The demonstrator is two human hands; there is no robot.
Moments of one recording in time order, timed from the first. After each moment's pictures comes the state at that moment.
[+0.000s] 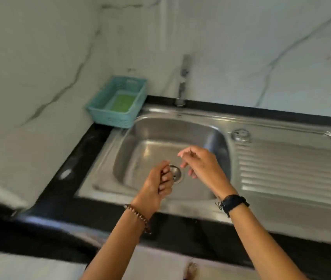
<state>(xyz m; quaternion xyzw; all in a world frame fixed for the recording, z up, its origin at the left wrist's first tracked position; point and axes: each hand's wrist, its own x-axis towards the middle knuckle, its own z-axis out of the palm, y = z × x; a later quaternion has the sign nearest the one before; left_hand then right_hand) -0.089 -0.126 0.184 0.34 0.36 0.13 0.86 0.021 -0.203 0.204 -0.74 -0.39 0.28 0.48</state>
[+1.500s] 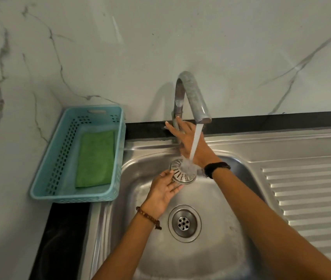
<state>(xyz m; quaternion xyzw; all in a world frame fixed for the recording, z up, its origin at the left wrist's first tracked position) 0.083 0.090 0.090 0.33 0.40 0.04 0.86 0.214 0.042 0.140 -0.85 -0.48 0.08 0.17</state>
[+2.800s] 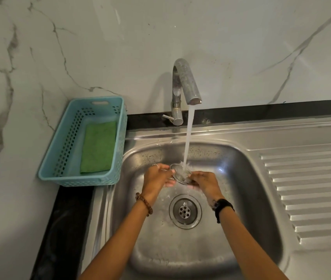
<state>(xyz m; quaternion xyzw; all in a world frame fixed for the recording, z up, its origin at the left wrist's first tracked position) 0.058 0.087 0.090 0.63 0.40 0.05 0.67 0.141 -0.042 0.068 -0.72 0.01 0.35 0.60</state>
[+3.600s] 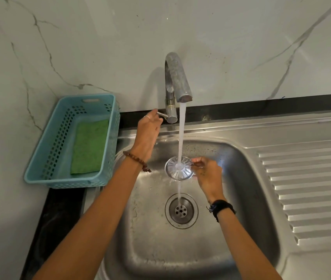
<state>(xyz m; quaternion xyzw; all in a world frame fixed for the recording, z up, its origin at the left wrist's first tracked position) 0.136 0.131 0.154 0.56 0.34 0.17 0.73 0.151 -0.042 0.082 -0.84 -0.13 0.17 0.51</state>
